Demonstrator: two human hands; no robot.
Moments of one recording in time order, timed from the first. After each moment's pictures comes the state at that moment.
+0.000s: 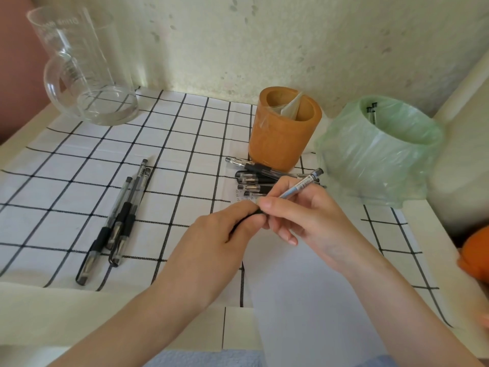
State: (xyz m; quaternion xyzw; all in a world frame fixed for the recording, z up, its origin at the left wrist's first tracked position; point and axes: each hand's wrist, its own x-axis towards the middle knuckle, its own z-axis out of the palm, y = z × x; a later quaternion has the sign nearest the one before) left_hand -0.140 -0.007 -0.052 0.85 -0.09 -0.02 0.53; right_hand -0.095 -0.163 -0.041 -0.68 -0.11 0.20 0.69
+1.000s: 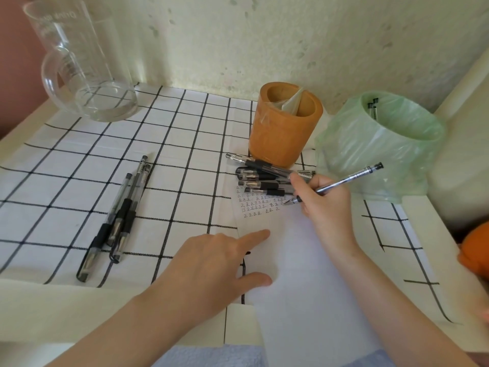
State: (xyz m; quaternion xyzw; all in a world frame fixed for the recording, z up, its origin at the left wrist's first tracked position) left_hand -0.143 -0.004 -0.078 0.96 -0.19 -0.10 0.15; right_hand -0.064 -0.182 -0.095 -0.78 0.06 -0.12 0.61
